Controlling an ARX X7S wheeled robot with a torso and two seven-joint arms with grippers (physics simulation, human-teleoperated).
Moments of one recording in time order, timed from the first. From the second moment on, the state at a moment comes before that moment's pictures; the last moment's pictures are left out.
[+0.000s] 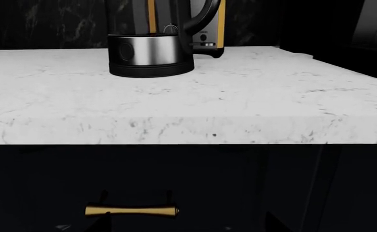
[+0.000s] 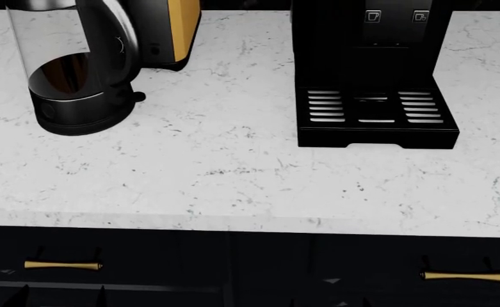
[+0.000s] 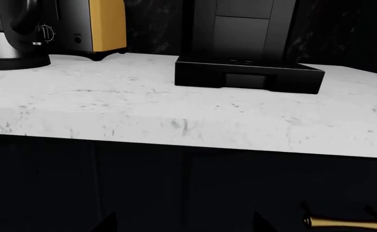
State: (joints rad) left arm -0.03 -0.11 0.09 0.03 -0.10 -0.11 -0.12; right arm 0.00 0.11 -0.14 0.00 0.05 0.00 0.11
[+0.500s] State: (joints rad) left arm -0.04 -0.16 0.11 0.35 -0.21 -0.40 -0.17; right arm 0.03 0.15 -0.16 -0.31 0.07 0.26 0.16
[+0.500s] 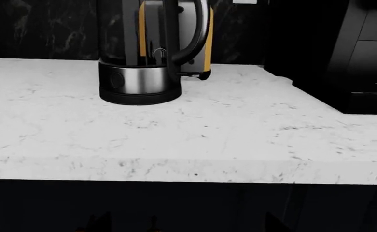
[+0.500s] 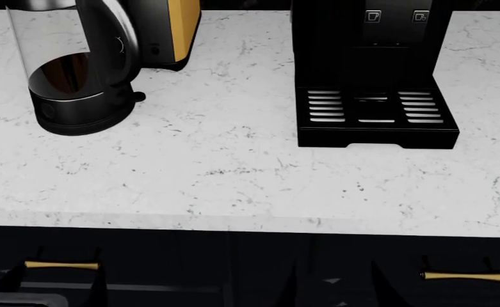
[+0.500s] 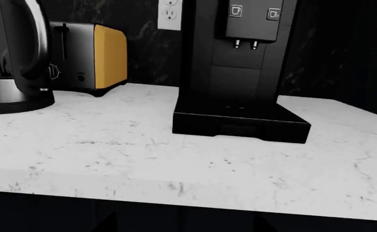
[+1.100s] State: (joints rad) left arm -0.57 -0.48 -0.28 0.84 -1.28 -1.36 -0.70; right arm 0.45 0.41 0.28 -0.94 0.83 1.30 0.39
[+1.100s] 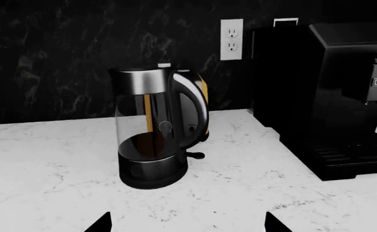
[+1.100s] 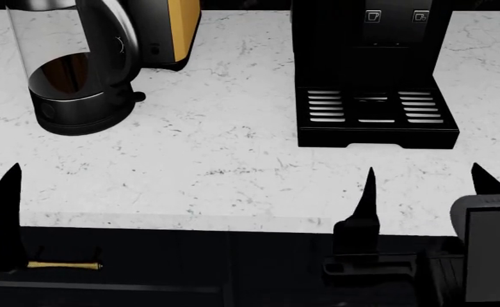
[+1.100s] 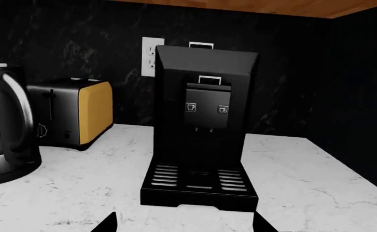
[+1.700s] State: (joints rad) left arm -1.15 -0.95 0.06 0.57 -2.25 -1.23 -1.32; right arm 0.91 0.87 0.20 -0.69 1.95 1.28 1.11
